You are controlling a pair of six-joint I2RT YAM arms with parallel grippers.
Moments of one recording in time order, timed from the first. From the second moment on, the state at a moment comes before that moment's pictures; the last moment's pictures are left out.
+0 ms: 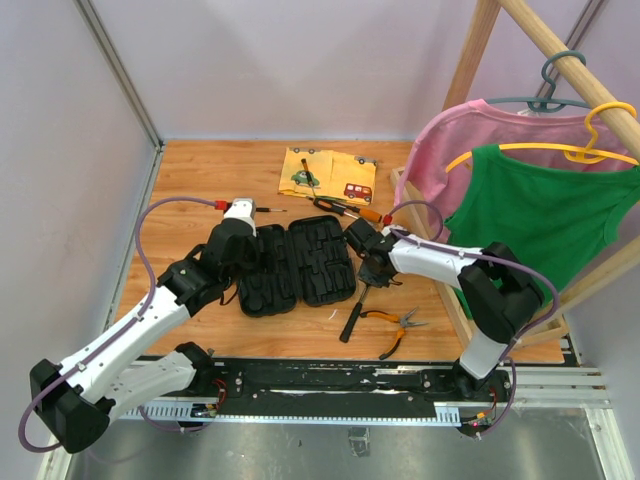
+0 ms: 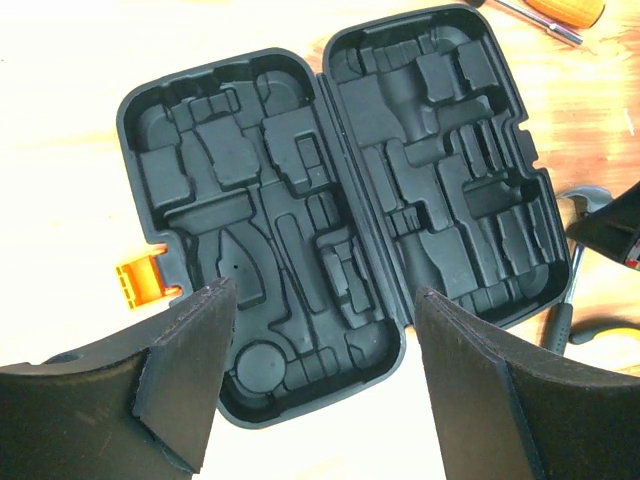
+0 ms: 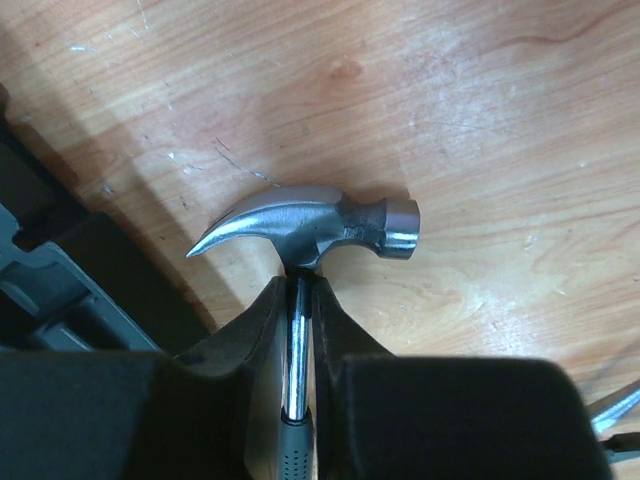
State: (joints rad) left arm -0.65 0.91 0.81 -0.53 -0.34 -0.45; right arm 0.74 1.71 1.02 -0.61 0.32 1.10
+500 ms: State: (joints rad) left arm -0.65 0.92 0.81 -0.53 -0.35 -0.45; right arm 0.73 1.49 0.94 -0.60 0.37 1.00
